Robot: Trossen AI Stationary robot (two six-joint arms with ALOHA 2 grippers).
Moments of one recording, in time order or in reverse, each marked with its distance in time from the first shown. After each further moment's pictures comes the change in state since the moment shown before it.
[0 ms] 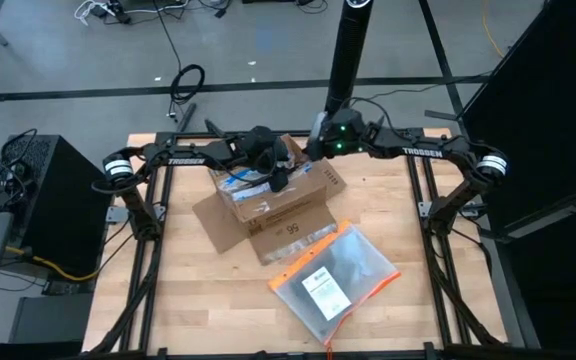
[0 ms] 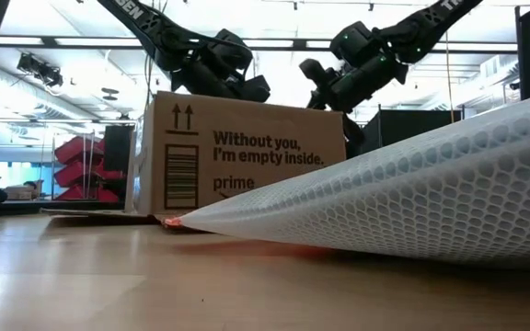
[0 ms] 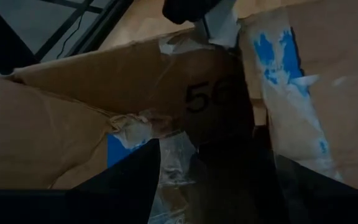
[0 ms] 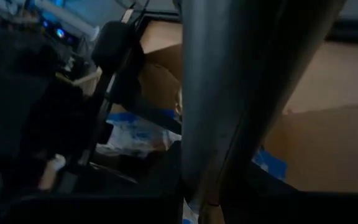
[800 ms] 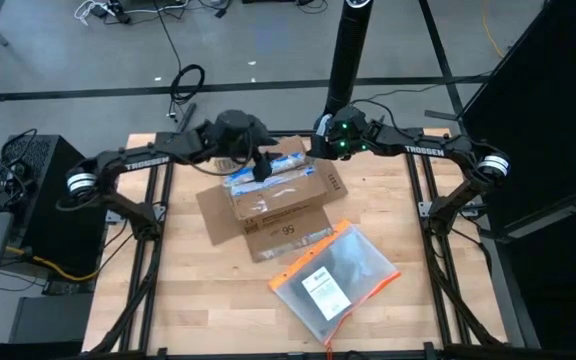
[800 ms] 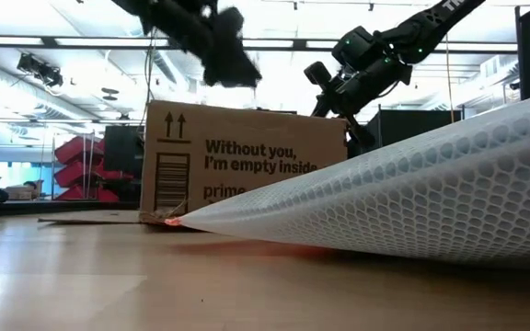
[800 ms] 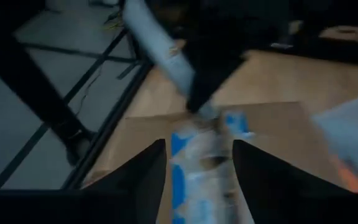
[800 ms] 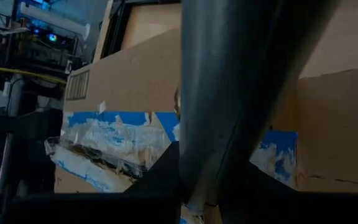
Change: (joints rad) left arm -0.082 -0.253 0.054 -0.119 -0.081 0.016; right arm -0.036 -0.007 -0.002 -0.079 -0.132 0.104
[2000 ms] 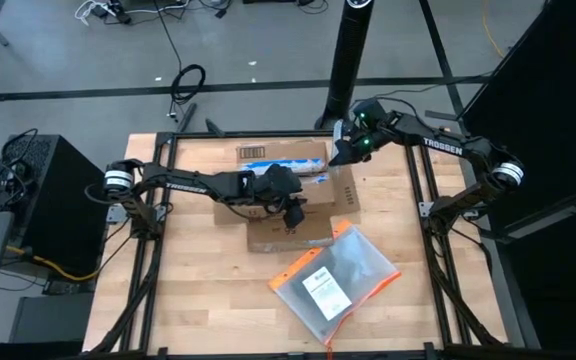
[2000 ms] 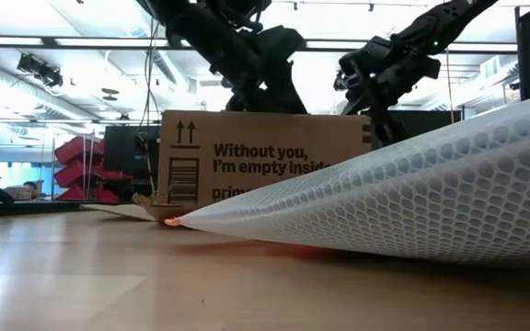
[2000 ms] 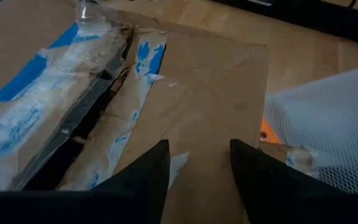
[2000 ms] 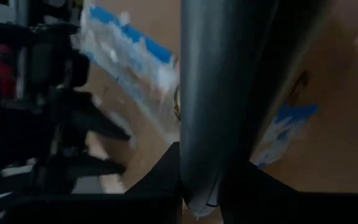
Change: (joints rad) left arm -0.301 0.247 0.005 0.039 -0.243 -0.326; right arm -0.126 -0.115 -0.002 -0.257 -0.292 -0.254
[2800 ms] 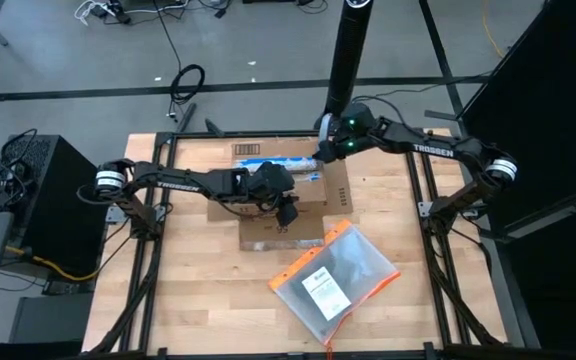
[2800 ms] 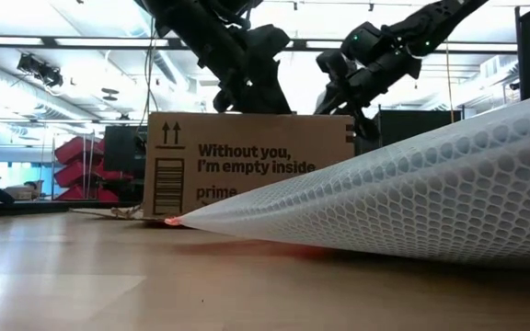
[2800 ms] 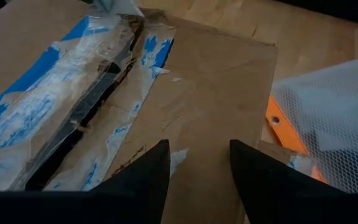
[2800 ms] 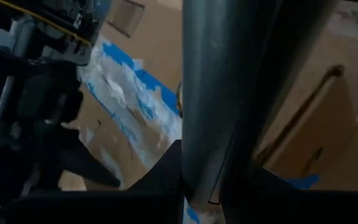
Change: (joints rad) left arm 0.009 -0.075 -0.005 -0.082 -0.031 0.004; right arm 0.102 0.024 0.001 0.105 0.154 0.007
